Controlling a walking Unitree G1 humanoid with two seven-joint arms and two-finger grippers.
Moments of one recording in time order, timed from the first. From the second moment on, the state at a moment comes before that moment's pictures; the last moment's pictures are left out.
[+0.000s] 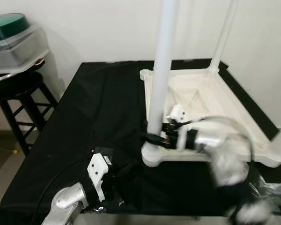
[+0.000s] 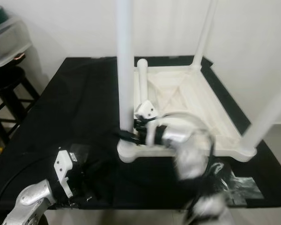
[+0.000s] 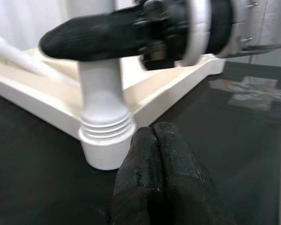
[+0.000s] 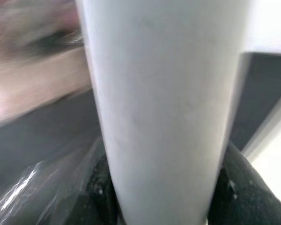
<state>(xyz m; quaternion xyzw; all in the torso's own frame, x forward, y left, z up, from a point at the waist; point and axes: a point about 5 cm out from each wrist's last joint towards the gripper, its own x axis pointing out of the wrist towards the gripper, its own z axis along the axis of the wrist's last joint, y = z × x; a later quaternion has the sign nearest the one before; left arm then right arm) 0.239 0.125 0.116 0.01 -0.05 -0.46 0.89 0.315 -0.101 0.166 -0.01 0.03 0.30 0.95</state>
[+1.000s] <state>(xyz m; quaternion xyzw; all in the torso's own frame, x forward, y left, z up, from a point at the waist) 0.240 0.123 0.115 -0.02 -0.03 -0.48 0.88 0.323 -0.118 0.198 -0.11 0.03 0.56 0.82</state>
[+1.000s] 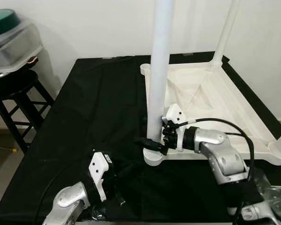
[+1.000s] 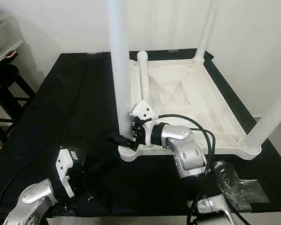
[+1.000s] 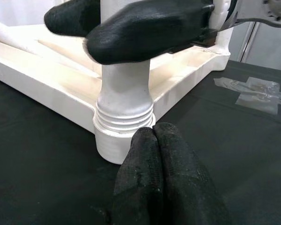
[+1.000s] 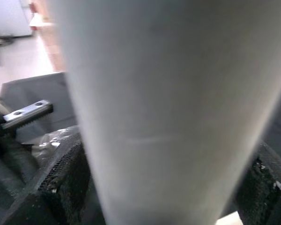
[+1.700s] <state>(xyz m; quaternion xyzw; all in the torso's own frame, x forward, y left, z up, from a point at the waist) 0.237 0.122 0.112 -0.03 -0.02 -0.48 0.88 0.329 -0.122 0.182 -0.08 0.03 0.51 0.85</state>
